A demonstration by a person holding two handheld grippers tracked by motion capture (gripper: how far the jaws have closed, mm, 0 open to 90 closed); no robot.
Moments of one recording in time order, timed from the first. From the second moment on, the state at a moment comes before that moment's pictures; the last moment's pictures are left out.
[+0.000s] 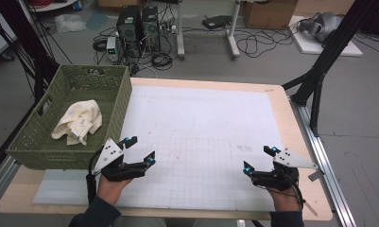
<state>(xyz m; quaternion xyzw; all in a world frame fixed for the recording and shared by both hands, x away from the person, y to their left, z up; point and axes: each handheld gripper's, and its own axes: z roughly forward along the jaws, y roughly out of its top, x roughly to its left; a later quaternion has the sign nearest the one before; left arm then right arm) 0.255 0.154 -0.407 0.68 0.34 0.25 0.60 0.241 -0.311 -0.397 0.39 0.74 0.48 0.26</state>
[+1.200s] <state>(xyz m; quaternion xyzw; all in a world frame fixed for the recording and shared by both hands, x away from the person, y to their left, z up) 0.252 0.165 -0.376 0.67 0.33 0.25 0.61 0.240 -0.302 -0.399 0.37 0.75 0.47 0.26</state>
